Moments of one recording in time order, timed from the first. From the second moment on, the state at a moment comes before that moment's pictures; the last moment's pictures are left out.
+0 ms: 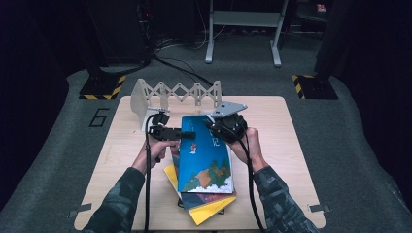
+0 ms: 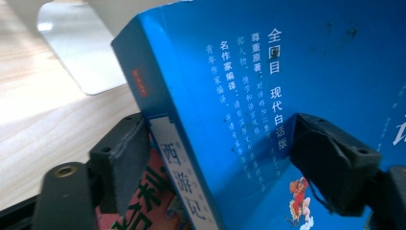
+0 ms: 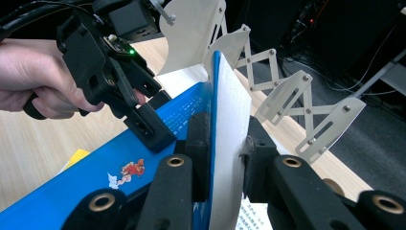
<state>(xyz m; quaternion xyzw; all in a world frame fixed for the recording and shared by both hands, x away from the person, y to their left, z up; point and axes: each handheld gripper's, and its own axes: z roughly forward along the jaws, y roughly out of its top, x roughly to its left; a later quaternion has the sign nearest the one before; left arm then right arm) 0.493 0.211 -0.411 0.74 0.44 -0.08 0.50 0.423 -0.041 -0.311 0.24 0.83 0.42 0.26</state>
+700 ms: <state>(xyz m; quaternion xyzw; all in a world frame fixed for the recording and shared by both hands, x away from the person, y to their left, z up) 0.483 0.232 -0.422 0.71 0.47 -0.07 0.52 0.447 -0.049 -0.340 0.29 0.83 0.42 0.21</state>
